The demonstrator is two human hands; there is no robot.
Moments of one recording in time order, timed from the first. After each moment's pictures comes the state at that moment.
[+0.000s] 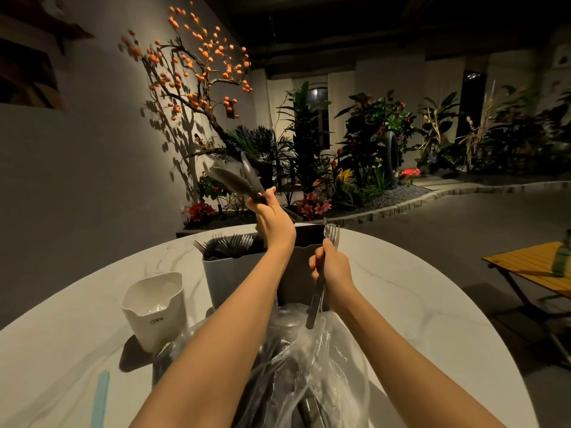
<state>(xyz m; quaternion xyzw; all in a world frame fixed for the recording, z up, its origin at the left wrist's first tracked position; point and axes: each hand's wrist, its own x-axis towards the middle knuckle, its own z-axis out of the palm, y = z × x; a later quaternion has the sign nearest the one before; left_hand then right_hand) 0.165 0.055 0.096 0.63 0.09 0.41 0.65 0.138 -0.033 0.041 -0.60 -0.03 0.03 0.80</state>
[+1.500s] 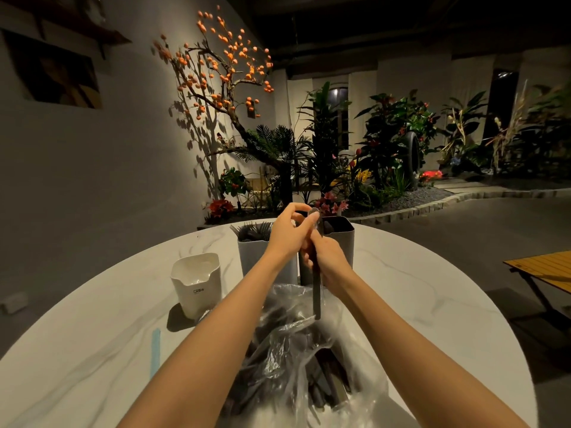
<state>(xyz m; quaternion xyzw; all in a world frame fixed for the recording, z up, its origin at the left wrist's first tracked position) 0.082 0.088 0.084 0.80 -0.06 0.30 0.51 0.086 -0.009 0.057 -0.64 -0.18 0.06 0.74</state>
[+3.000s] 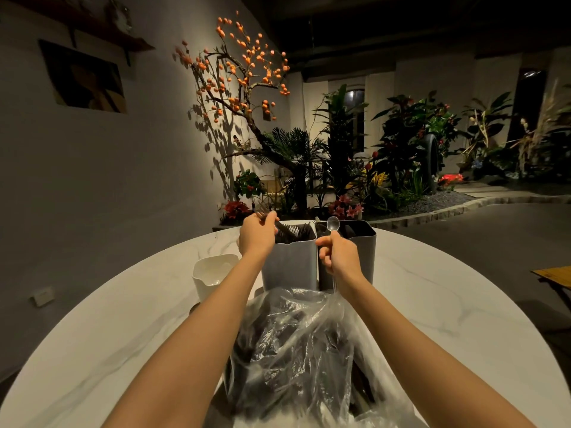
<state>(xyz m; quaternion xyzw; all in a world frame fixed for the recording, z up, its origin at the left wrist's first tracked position) 0.077 0.163 0.088 0.77 0.19 0.37 0.48 0.100 0.013 0.052 -0.63 -0.12 0.03 0.77</state>
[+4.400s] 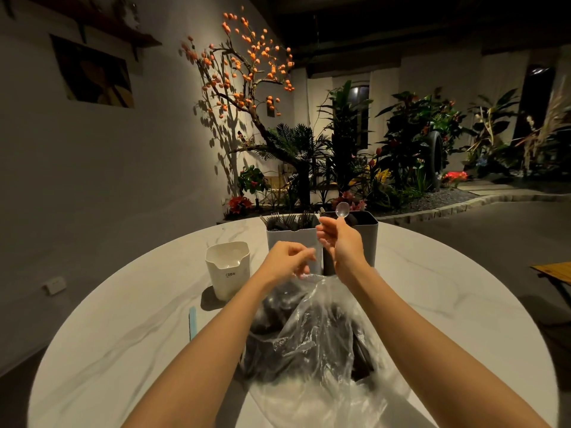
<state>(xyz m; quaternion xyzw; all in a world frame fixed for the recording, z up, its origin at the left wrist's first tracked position) 0.017 0.136 0.042 0.85 -0.03 0.15 0.51 0.074 0.015 0.060 -0.51 -0.13 0.04 0.85</state>
